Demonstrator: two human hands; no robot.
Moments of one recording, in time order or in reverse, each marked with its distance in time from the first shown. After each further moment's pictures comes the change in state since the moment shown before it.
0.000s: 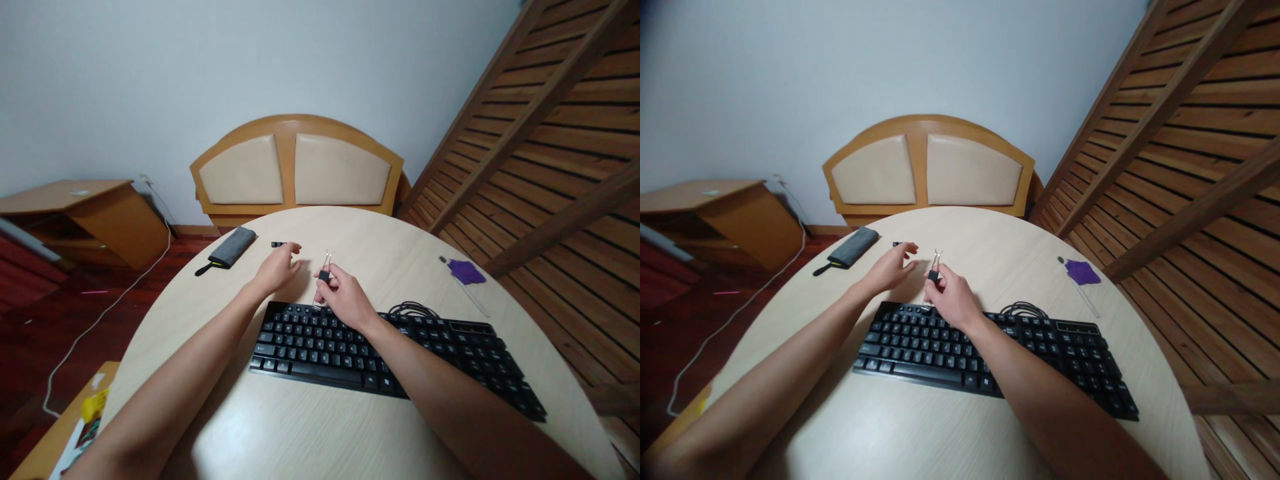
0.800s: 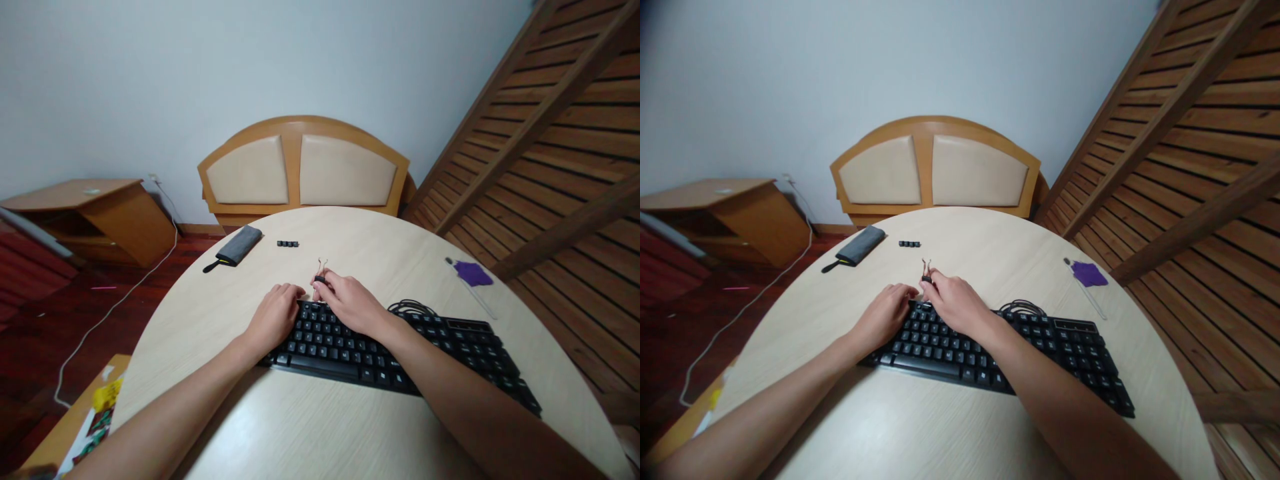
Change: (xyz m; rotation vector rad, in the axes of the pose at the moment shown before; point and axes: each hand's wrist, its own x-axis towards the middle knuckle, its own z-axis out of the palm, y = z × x) left_hand -0.099 0.037 -0.009 0.006 -0.100 0.019; right_hand -0.006 -0.029 -0.010 -0.353 -0.202 -0.149
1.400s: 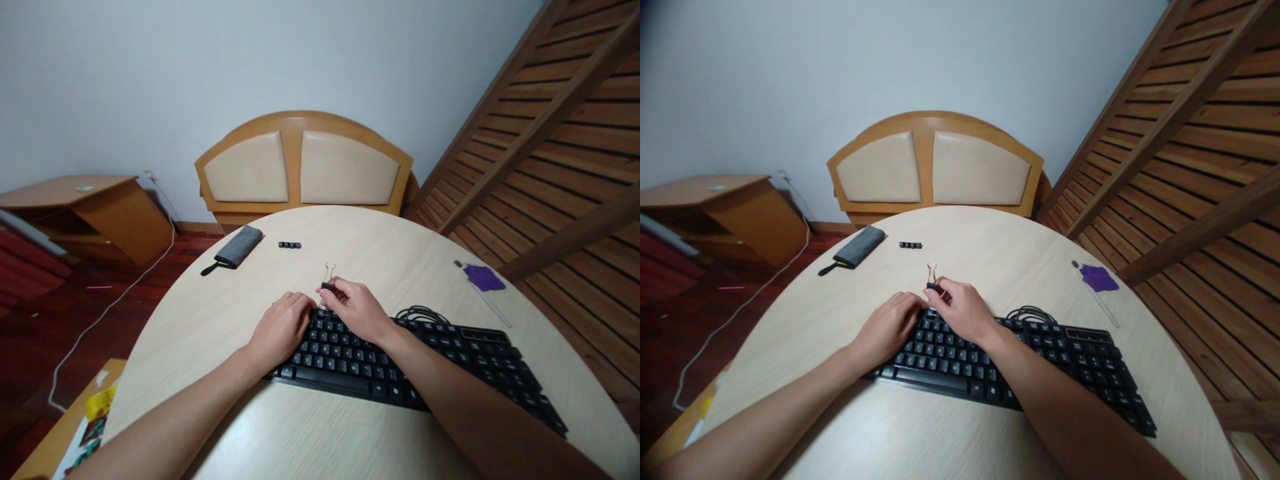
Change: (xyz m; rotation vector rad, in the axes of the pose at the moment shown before) left_hand -0.002 0.009 -0.006 -0.081 -0.057 0.075; right_hand 0.000 0.018 0.013 0.152 0.085 0.059
